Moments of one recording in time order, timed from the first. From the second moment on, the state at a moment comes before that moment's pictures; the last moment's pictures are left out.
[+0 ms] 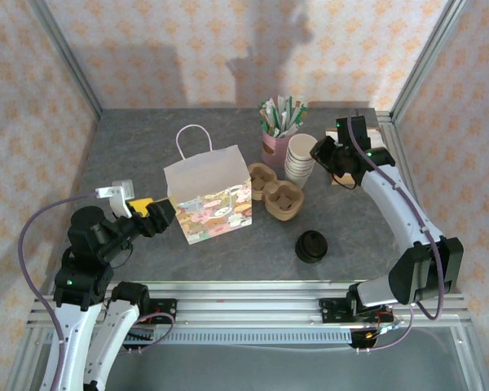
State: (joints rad) left arm -0.07 0.43 0.78 -0.65 0.39 -0.49; right arm 0.21 1.40 1.30 -0.69 -0.12 0.81
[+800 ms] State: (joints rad) left arm -0.07 0.45 0.78 -0.66 0.39 -0.49; right arm 0.21 1.45 1.33 -0.67 -0.12 0.80
